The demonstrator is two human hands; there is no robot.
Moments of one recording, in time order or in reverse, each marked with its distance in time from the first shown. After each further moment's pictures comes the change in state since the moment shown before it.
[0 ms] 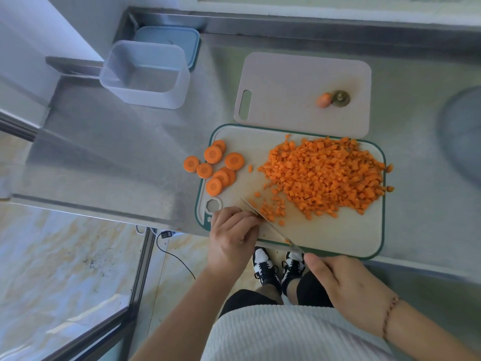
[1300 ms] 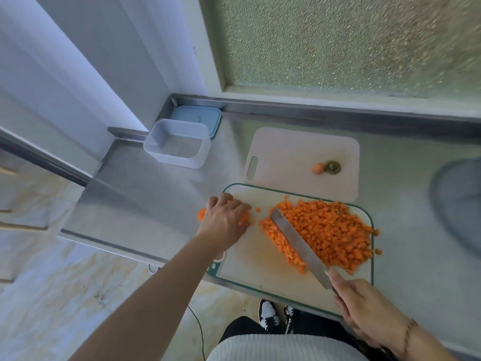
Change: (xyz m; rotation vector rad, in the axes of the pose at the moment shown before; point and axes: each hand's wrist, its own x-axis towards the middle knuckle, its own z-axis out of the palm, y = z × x) left_hand 0.133 -0.037 -0.017 0.517 -0.321 0.183; right_hand 0.014 0.002 -0.073 0.261 -0.074 0.161
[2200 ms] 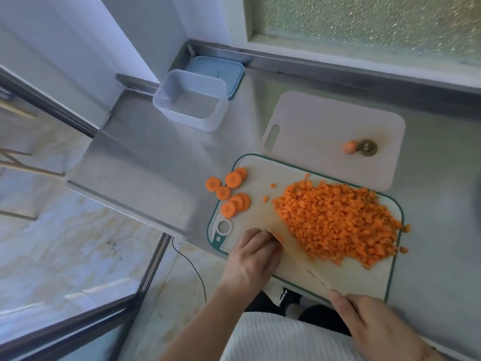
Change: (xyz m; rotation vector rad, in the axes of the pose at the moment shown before) left_hand -0.094 0.097 0.024 -0.457 0.229 -0.146; right_hand 0.009 0.023 0.011 -0.376 0.039 -0.048
